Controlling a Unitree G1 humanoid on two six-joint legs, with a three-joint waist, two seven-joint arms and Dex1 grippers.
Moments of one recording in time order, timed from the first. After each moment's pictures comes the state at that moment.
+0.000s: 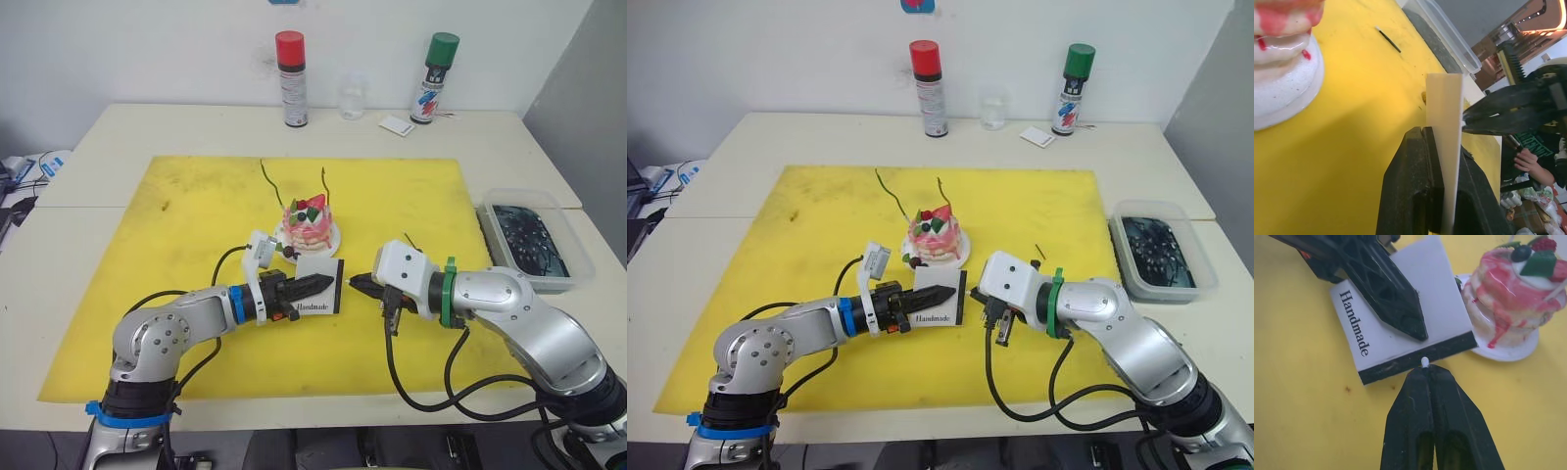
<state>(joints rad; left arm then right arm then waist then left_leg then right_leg) -0.31 0.45 0.09 -0.28 -1.00 1.10 -0.53 -0.46 -0.66 0.37 -0.66 0.22 0.83 0.72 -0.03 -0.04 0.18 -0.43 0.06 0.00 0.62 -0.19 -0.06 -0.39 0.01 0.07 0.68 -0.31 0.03</state>
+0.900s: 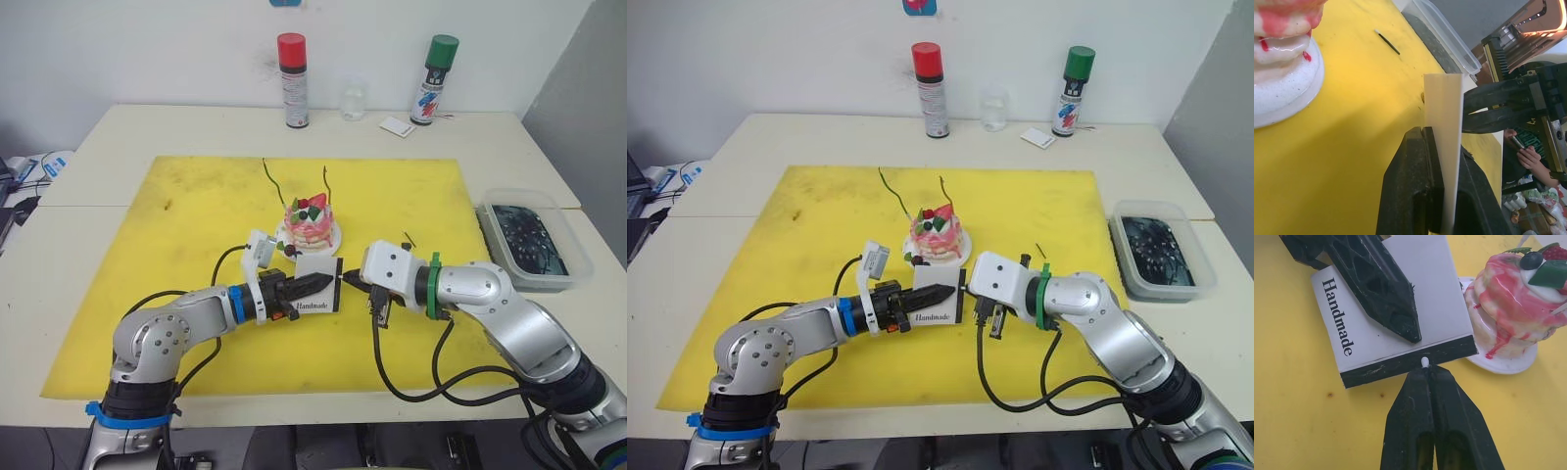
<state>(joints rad) -0.30 0.45 0.09 -0.28 -0.99 1.08 -0.54 -0.50 -0.62 0.44 -0.54 0.09 0.71 0.75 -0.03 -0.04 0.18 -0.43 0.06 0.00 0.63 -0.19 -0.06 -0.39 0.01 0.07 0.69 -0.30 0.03</state>
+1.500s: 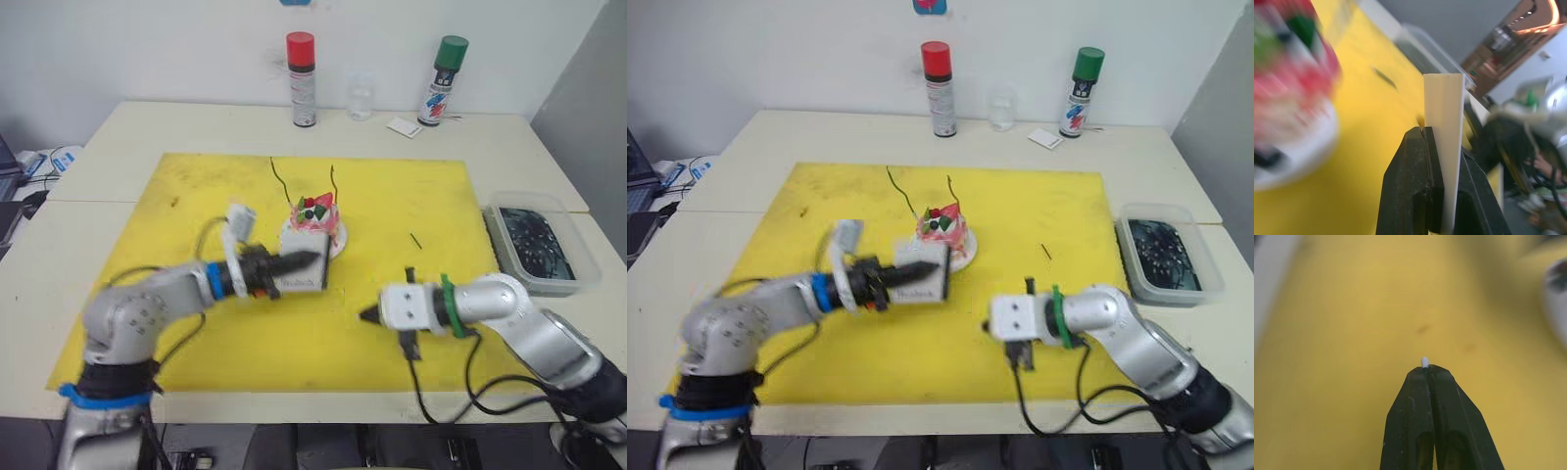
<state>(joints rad) -0.49 0.64 0.26 -0.20 -1.03 1.06 -0.65 -0.38 -0.86 0.43 -0.50 0.11 0.38 1.06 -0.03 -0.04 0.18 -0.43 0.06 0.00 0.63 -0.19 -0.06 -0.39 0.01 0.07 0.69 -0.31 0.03</state>
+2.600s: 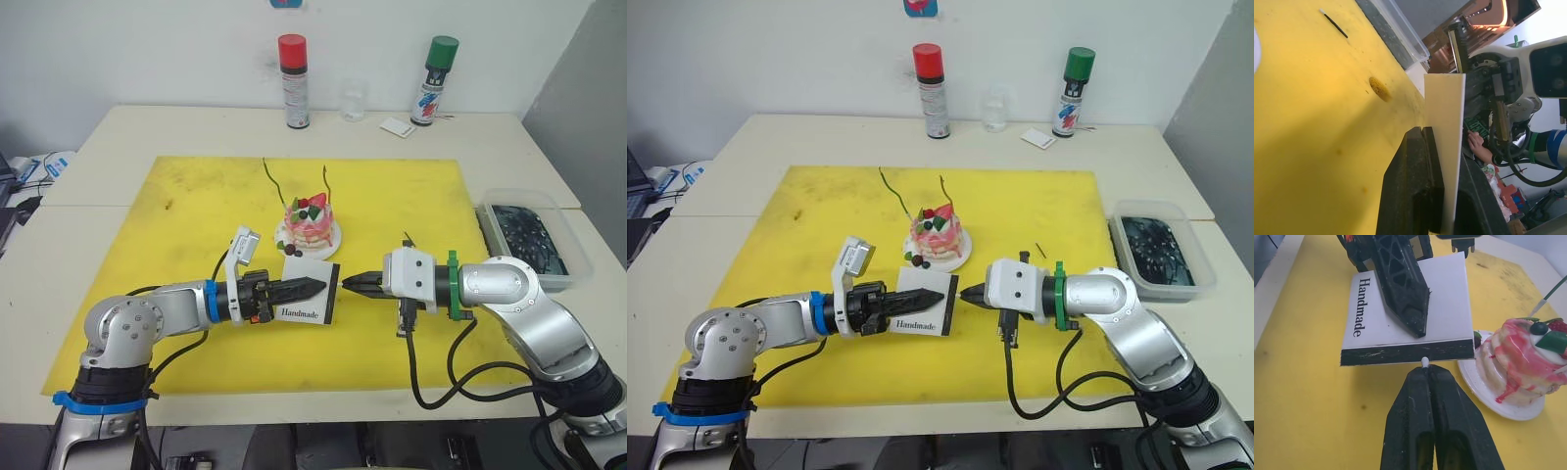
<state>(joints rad) -0.35 0.58 0.13 -0.19 -1.17 1.22 -0.71 -0.44 -0.65 0.32 -0.50 0.17 0.40 0.94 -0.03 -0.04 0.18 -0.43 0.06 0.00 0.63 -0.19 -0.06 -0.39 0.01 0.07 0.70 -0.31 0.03</state>
